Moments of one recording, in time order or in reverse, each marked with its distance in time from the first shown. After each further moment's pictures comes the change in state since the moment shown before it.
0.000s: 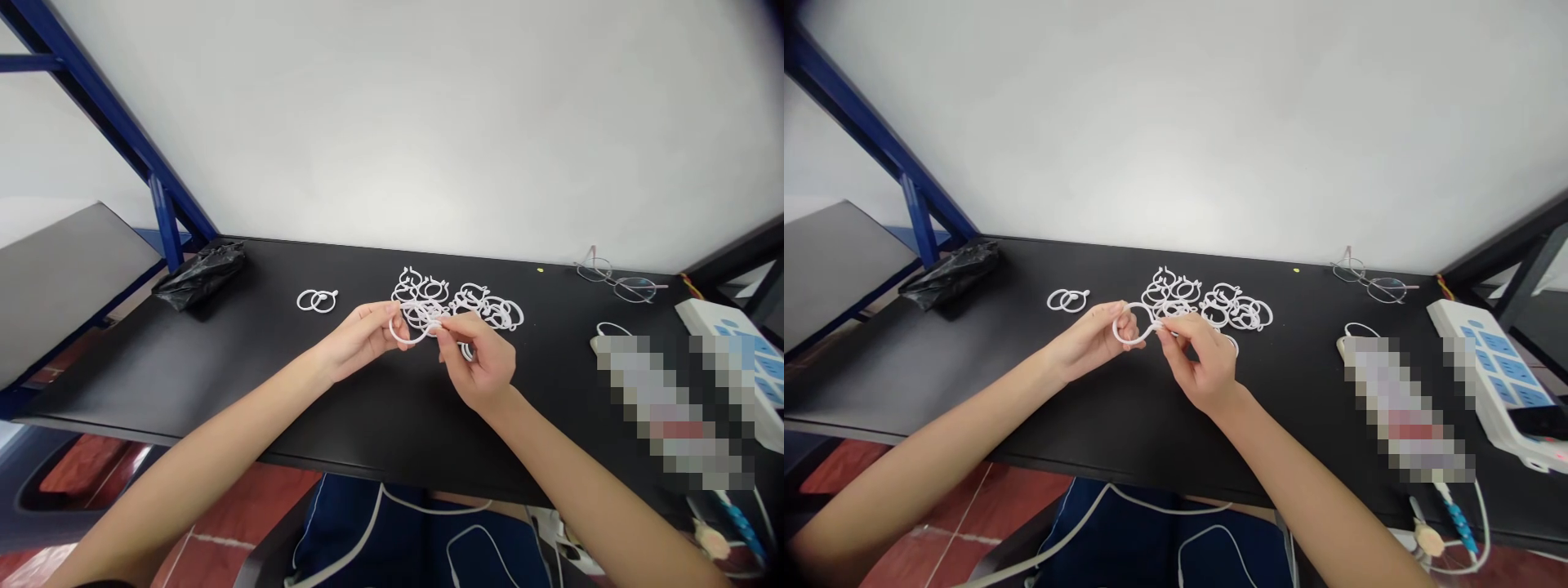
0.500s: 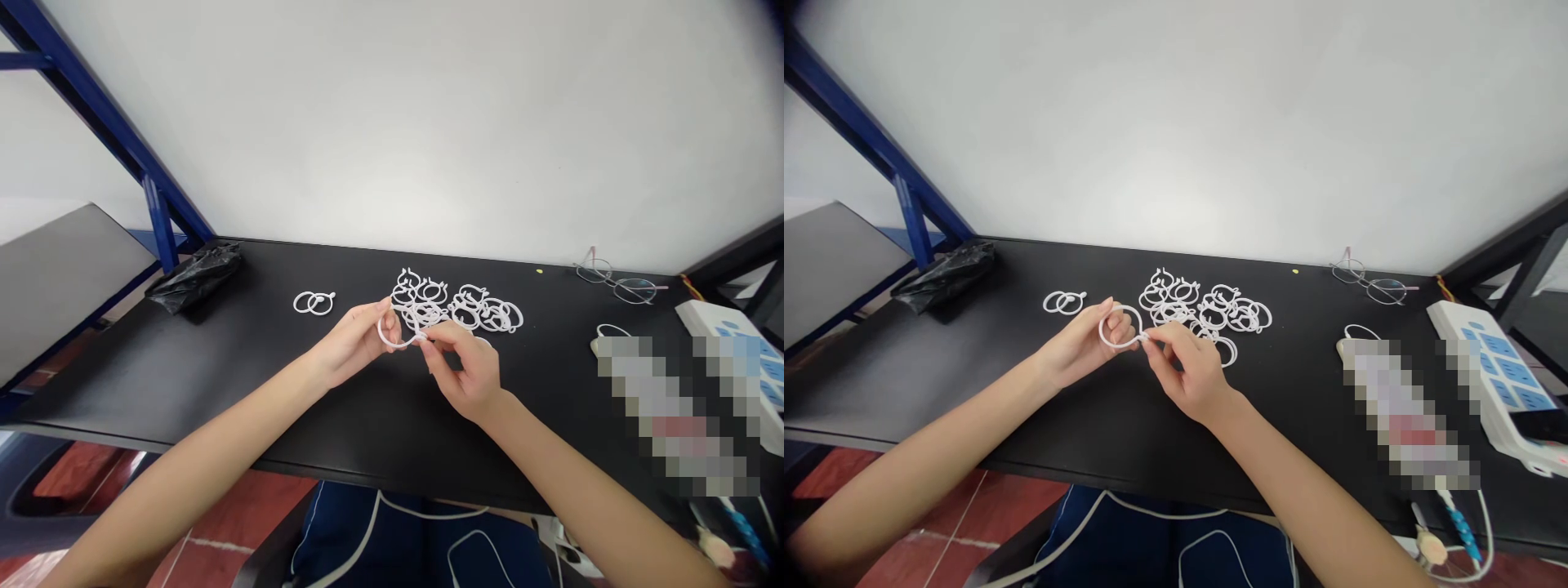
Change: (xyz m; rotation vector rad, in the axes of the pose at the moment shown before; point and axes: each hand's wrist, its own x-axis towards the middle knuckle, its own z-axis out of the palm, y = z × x) left_hand -0.003 0.004 0.006 0.030 0.060 0.007; right_hand -0.003 -0.004 0.002 0.037 -0.191 0.083
